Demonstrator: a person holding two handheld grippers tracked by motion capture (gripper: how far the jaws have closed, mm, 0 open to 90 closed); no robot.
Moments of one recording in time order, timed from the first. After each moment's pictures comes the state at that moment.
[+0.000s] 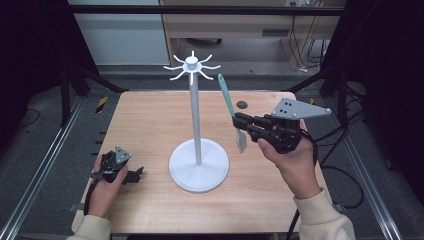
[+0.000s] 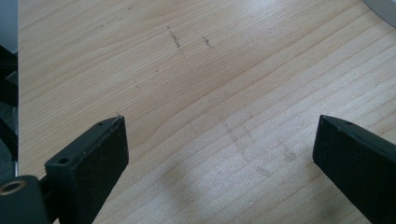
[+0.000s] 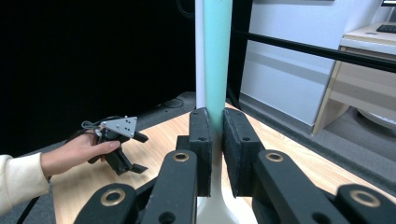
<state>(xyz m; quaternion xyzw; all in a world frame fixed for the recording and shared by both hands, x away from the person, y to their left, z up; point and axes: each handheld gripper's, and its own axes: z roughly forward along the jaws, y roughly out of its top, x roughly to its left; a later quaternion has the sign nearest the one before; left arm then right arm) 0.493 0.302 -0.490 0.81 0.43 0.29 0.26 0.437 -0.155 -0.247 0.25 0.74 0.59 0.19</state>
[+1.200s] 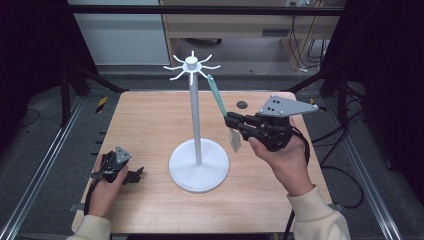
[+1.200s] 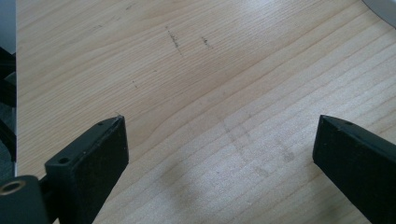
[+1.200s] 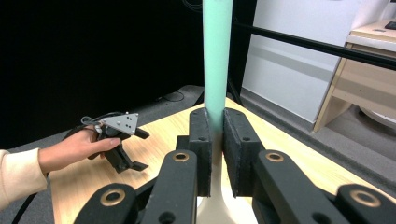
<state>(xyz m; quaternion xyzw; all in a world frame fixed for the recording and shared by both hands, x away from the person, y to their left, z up) 0.493 0.301 -0.490 0.82 0.43 0.29 0.26 0.442 -0.138 -0.245 0.24 0.75 0.58 0.19</state>
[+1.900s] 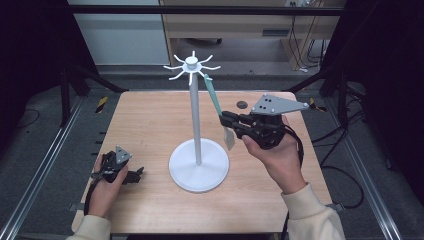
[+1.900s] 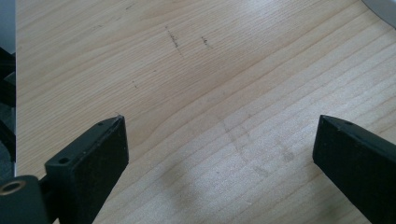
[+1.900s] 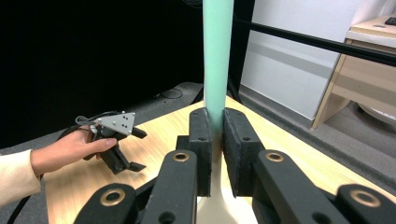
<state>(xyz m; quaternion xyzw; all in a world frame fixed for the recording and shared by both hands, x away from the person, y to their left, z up) 0.493 0.301 -0.490 0.82 0.43 0.29 0.26 0.449 -0.127 -0.248 0.25 0.76 0.57 0.20</state>
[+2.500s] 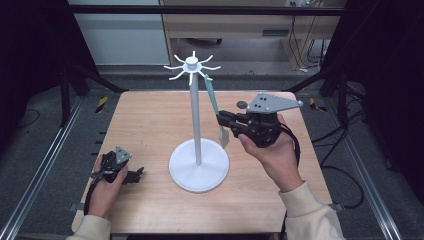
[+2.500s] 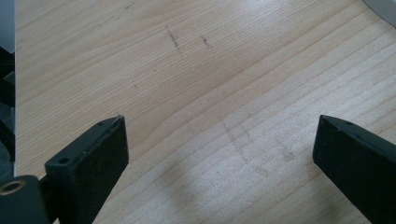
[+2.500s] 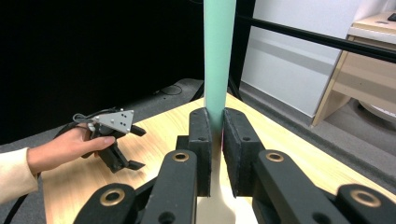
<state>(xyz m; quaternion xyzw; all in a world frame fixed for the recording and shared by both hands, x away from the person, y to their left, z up) 0.493 0.301 -0.490 0.82 0.43 0.29 0.26 0.454 -0.120 -0.249 0.25 0.76 0.56 0.19</state>
